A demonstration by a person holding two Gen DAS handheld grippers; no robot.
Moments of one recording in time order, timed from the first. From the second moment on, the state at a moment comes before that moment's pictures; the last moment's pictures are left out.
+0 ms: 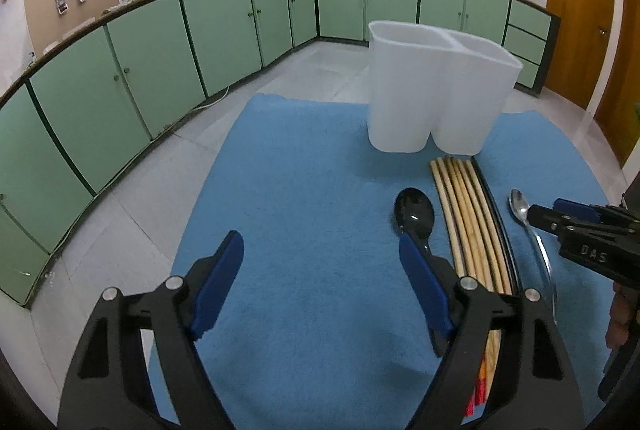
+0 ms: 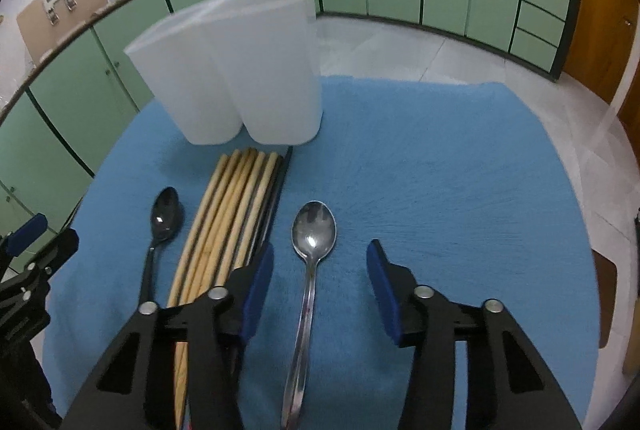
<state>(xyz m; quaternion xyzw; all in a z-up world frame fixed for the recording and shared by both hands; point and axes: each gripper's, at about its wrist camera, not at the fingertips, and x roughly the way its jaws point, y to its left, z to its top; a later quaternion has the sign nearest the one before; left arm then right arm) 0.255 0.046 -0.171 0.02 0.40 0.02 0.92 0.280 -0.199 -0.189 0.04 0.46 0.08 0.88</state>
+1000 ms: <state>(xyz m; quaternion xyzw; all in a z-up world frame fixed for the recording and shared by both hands) 0.347 -0.007 -0.217 0.03 0.45 -0.02 0.89 0.285 -0.206 -0.201 0.05 0.46 0.10 0.88</state>
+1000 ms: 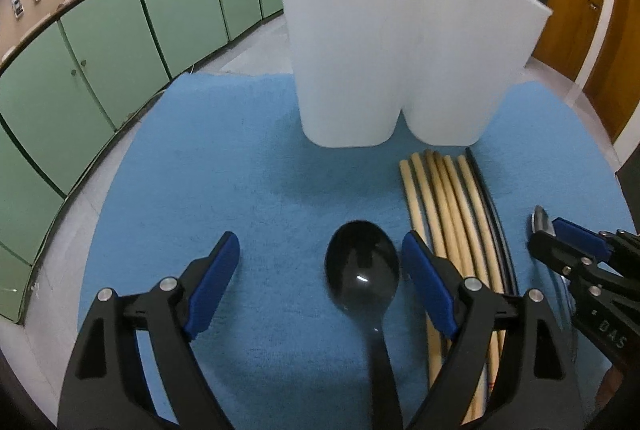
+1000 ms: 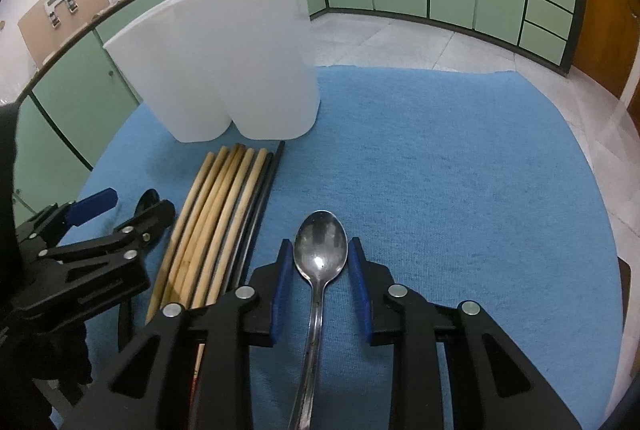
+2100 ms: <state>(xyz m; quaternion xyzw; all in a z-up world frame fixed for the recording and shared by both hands) 0.260 -0.016 -0.144 0.00 0.23 -0.11 0.97 0.239 -0.227 -0.126 0.10 0.30 0.15 0.94</state>
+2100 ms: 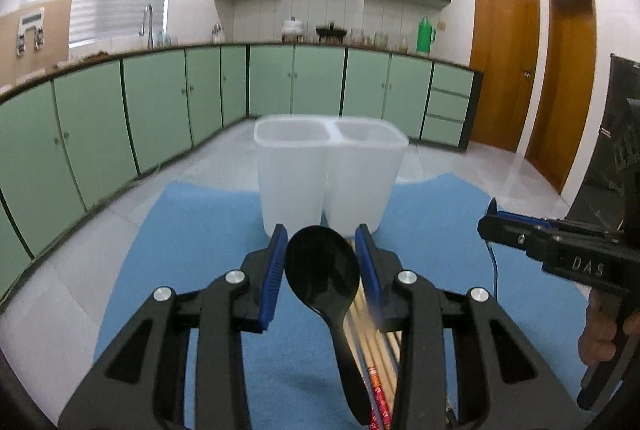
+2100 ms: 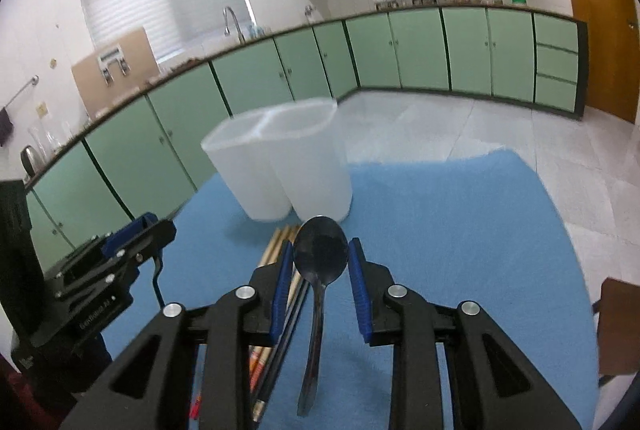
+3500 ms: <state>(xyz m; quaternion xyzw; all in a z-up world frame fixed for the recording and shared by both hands) 0.428 -0.021 -0.083 -0.02 0.16 -0.09 0.98 0.400 -0.194 -0.068 0.08 0.21 0.14 0.96</state>
